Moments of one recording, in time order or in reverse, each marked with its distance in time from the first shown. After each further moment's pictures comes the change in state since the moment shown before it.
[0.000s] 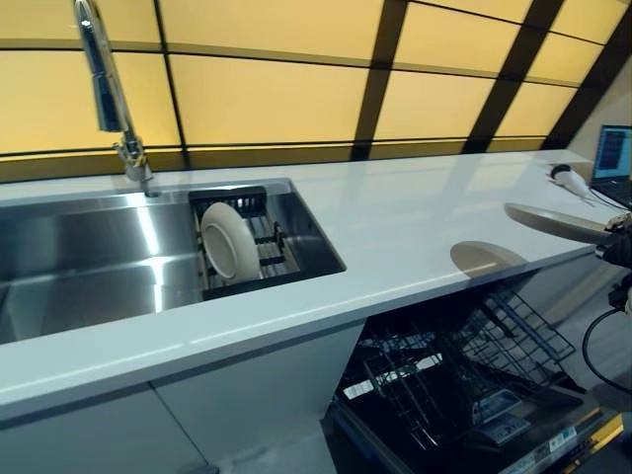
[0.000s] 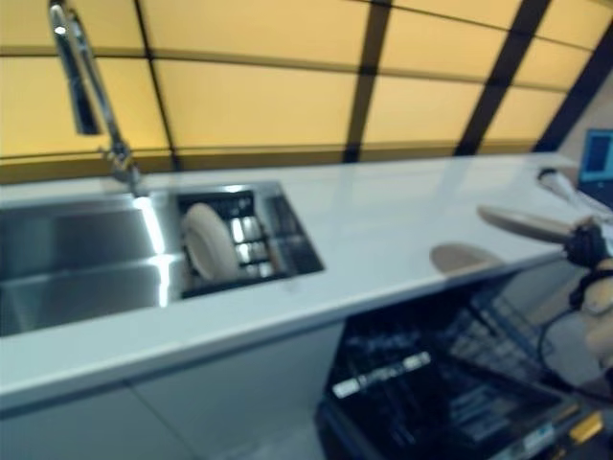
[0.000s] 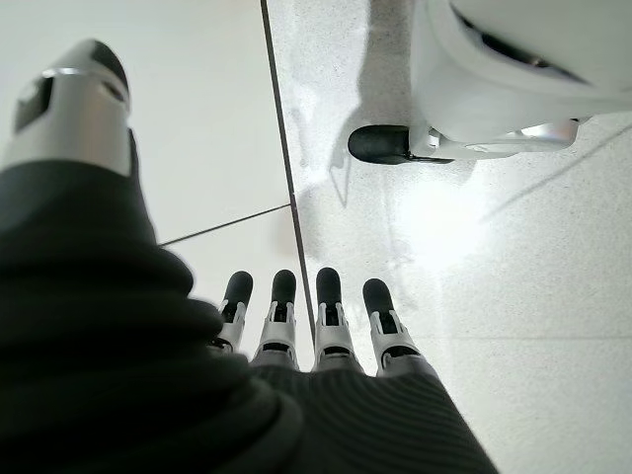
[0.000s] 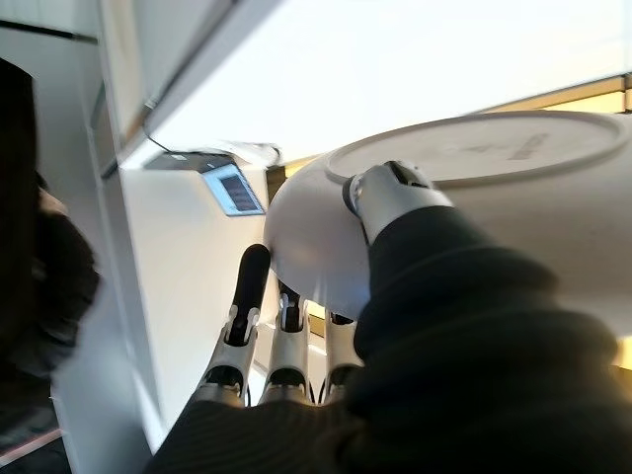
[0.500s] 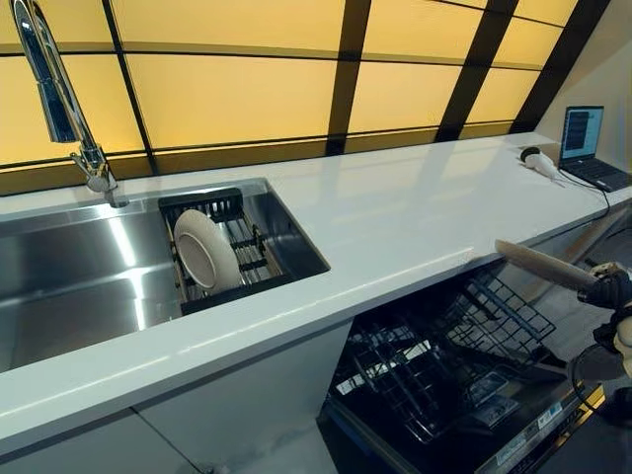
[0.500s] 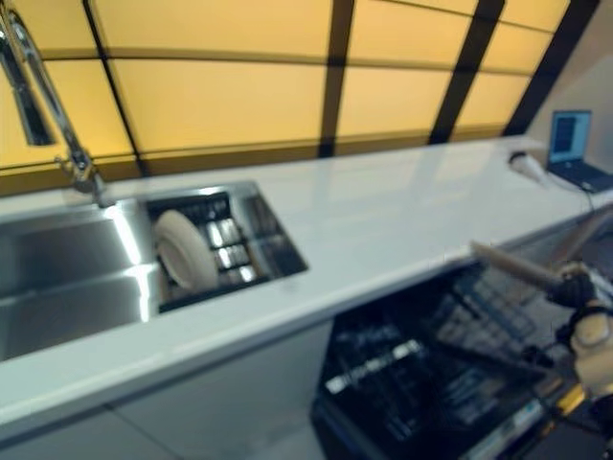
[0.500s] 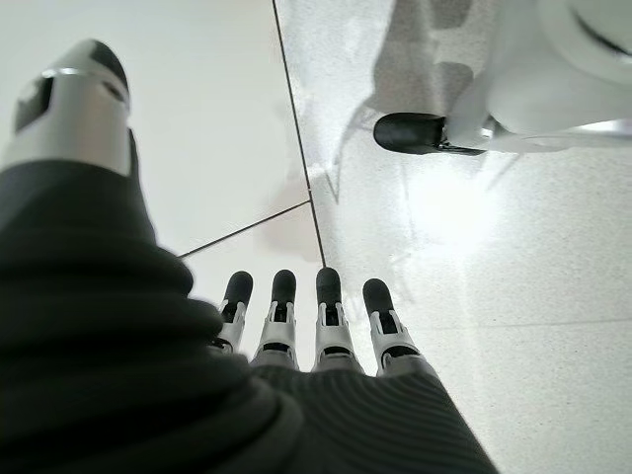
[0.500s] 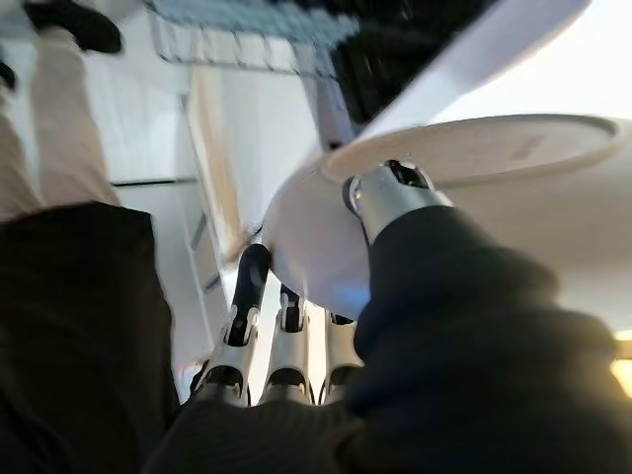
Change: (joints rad) left arm 0.014 0.008 0.018 0.017 -0.009 -0.015 0.003; right arm 0.136 0.076 -0.073 0.024 0.140 0.057 0.135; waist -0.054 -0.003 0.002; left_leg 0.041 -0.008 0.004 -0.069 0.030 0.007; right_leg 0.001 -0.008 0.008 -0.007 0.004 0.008
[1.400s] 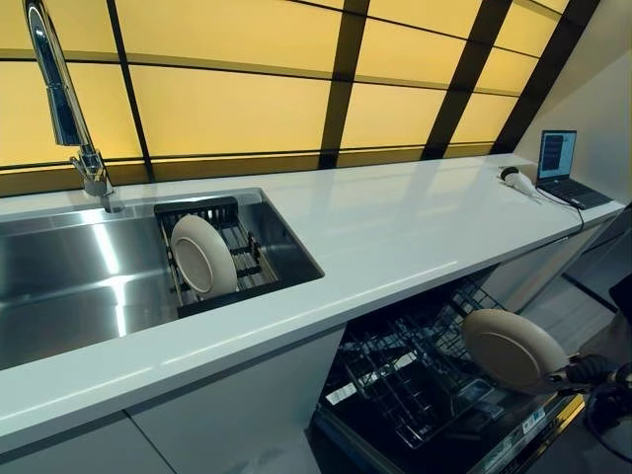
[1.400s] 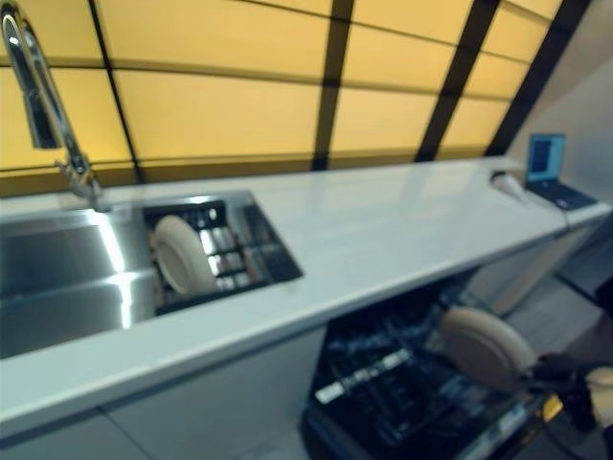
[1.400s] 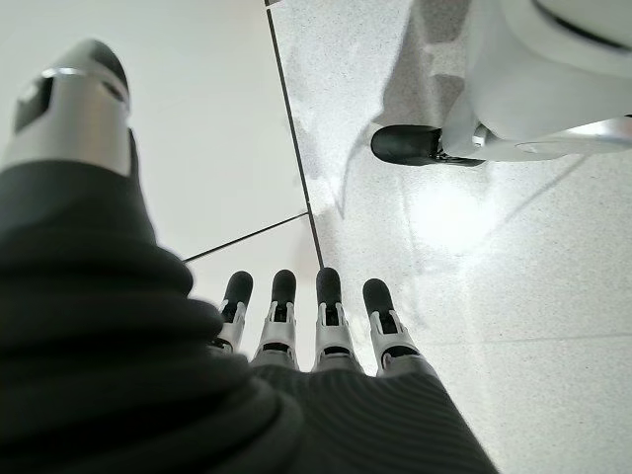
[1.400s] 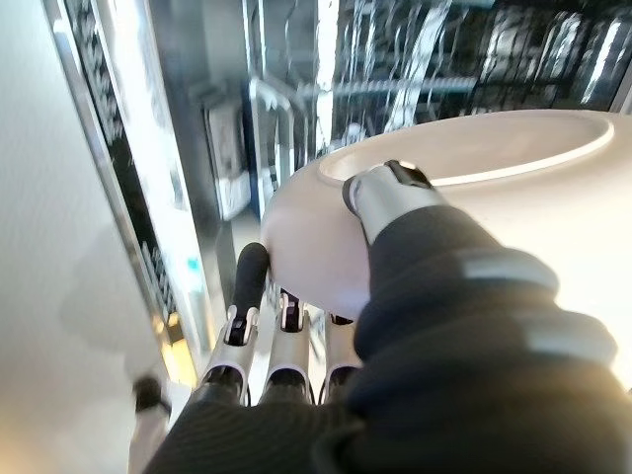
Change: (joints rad) left arm 0.016 0.033 -0.001 0.059 0.007 -0.056 -0.049; right arm 0.046 0.069 0.014 0.222 0.312 0.097 0.636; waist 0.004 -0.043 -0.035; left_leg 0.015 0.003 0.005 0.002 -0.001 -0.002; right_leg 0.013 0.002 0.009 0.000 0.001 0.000
